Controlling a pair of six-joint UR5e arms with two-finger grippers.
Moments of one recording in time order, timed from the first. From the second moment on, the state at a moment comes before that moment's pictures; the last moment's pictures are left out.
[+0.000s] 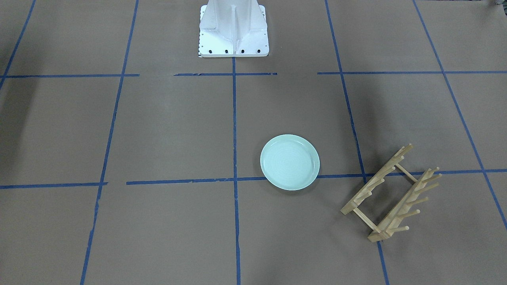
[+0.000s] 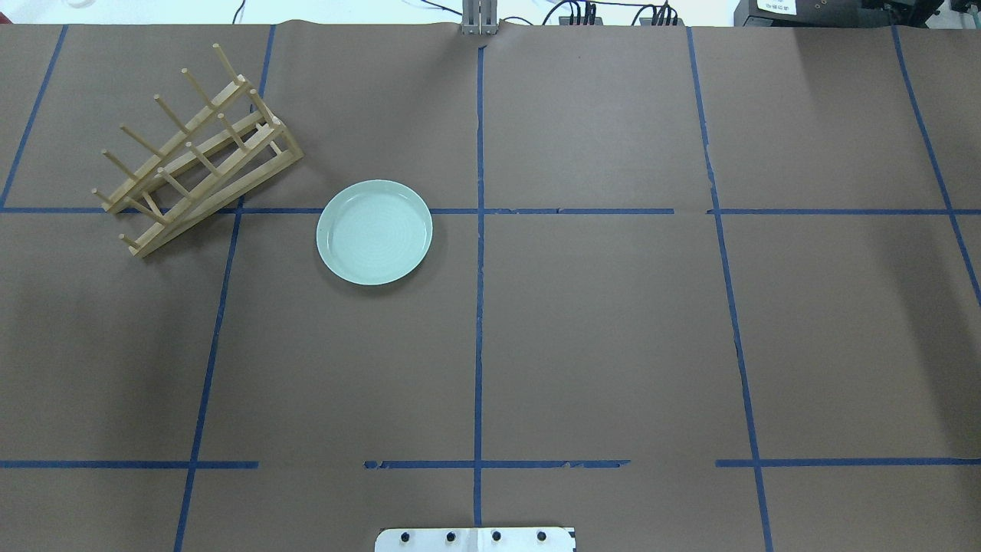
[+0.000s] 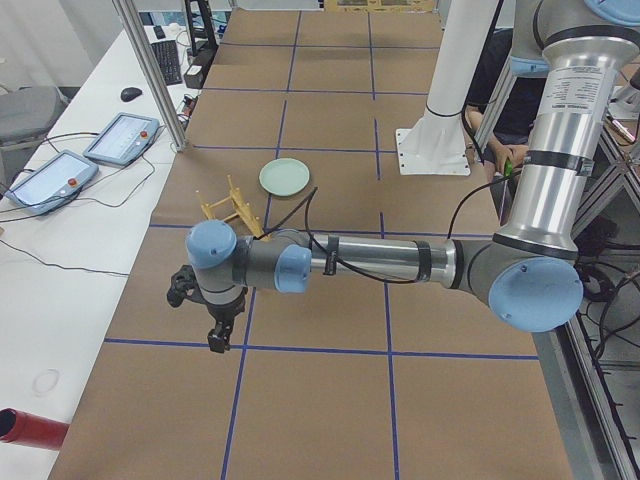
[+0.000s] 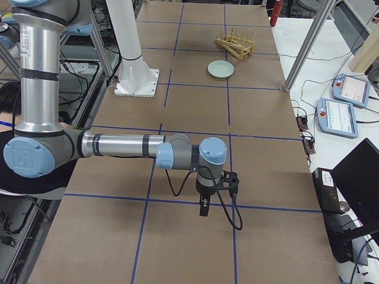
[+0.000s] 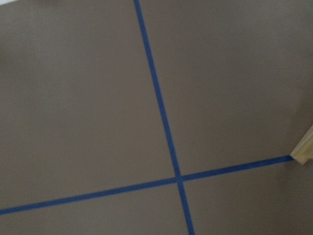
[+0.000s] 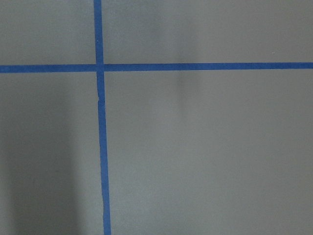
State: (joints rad) left arm -1.58 -1.71 -1.43 -1.64 -2.29 0.09; right arm 1.55 -1.66 1.68 -1.60 2.19 0.06
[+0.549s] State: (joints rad) left arm -1.60 -1.56 -1.56 -1.55 -2.29 0.08; right arm 1.55 -1.66 1.68 -1.60 2.19 0.06
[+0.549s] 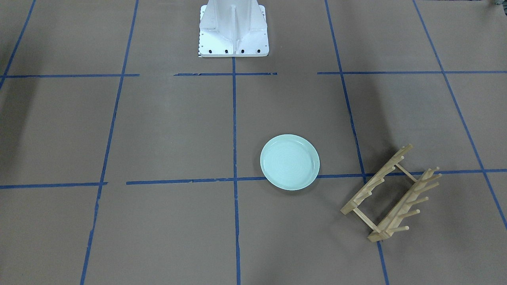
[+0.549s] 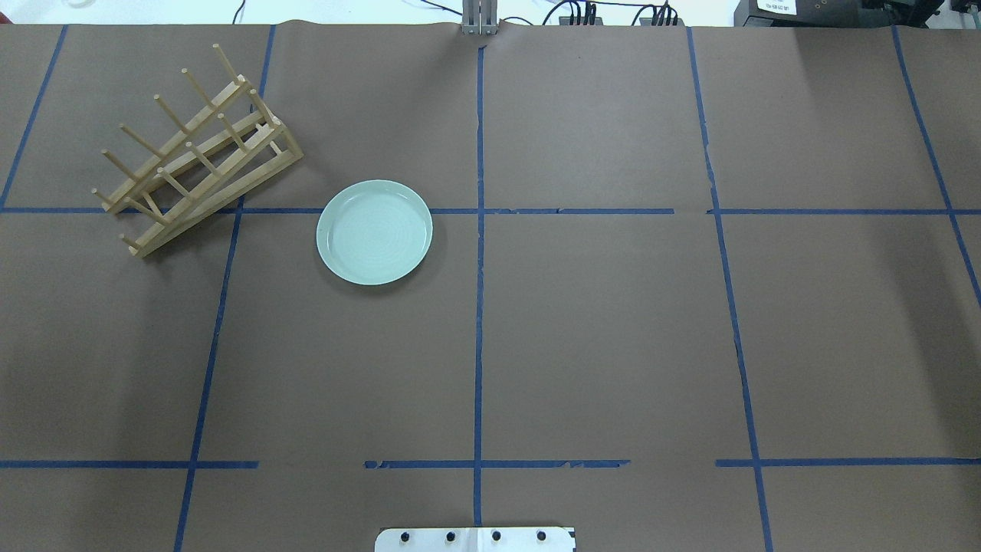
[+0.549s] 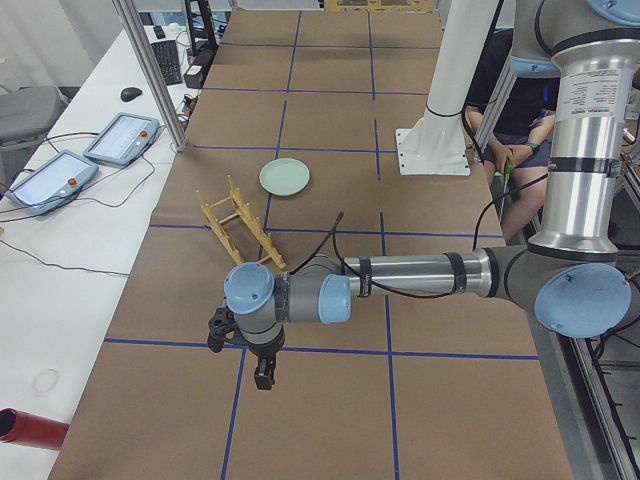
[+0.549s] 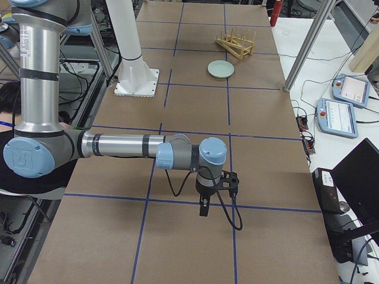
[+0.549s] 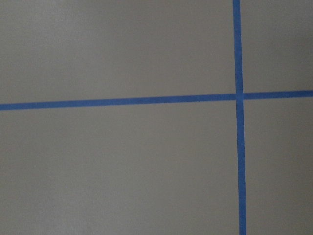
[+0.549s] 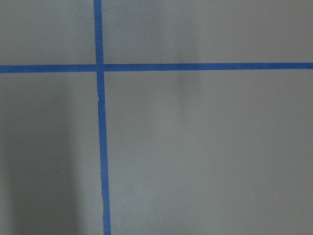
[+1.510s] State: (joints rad) left arm -1.60 -1.54 -1.71 -1.41 -2.33 0.09; right arm 1.55 -1.66 1.67 -1.60 2.19 0.06
